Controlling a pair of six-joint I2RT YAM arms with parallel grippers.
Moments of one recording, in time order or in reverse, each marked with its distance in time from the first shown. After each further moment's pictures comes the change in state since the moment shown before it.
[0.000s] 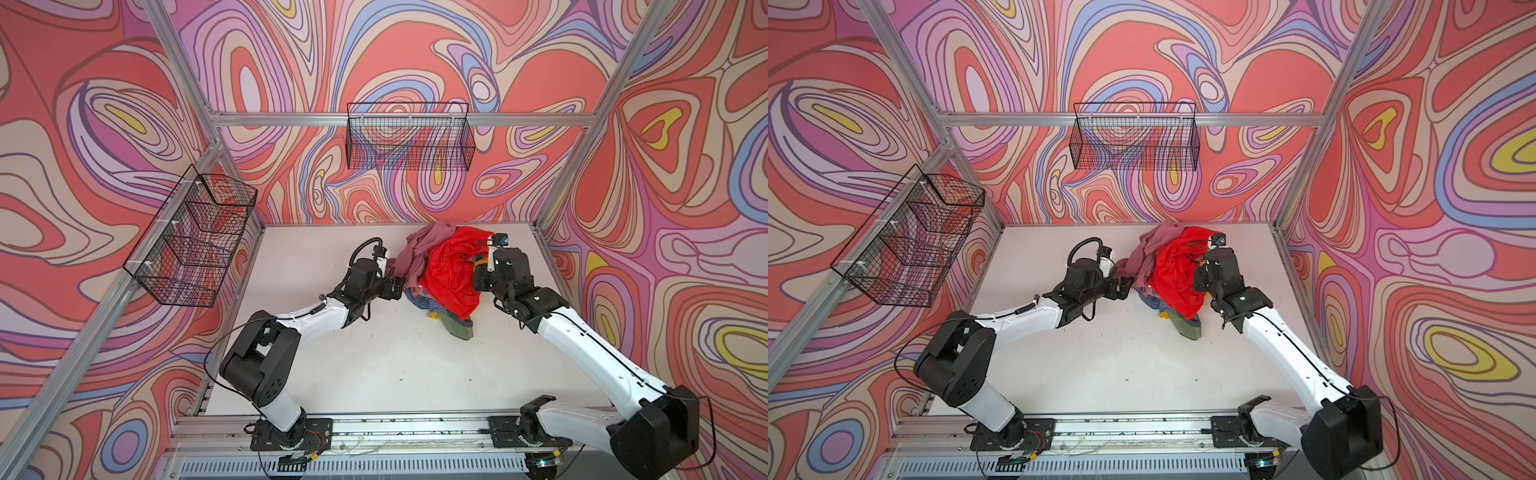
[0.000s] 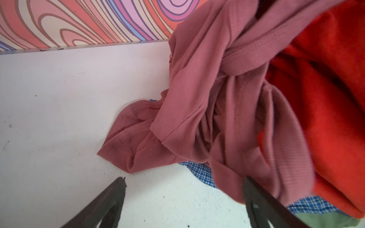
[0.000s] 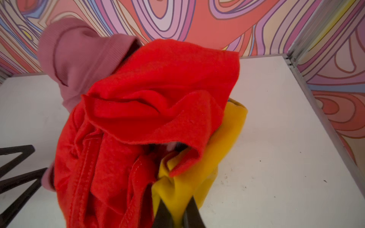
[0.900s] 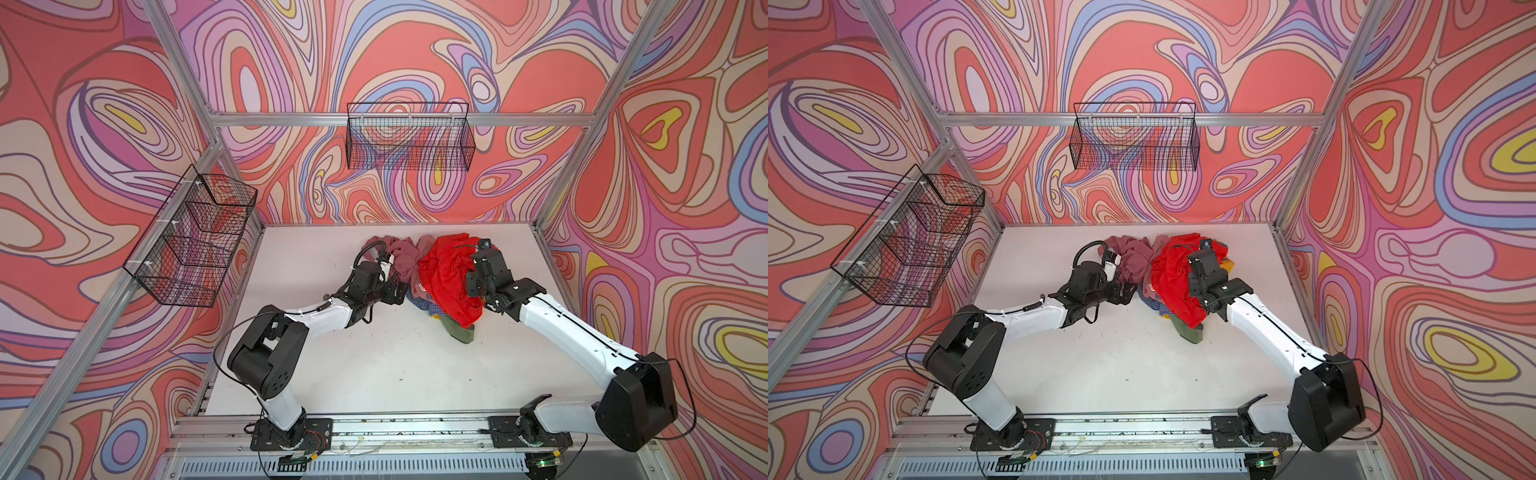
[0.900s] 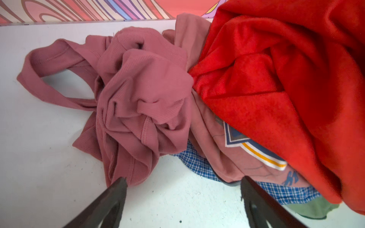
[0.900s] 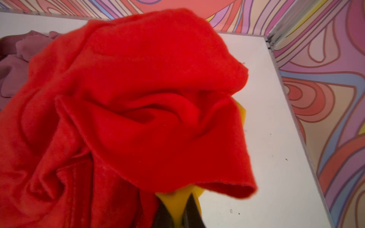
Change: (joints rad) left arm -0.009 0.046 -0.016 0.007 0.060 -0.020; right arm 0.050 0.155 0.046 -0.097 0.113 -0.028
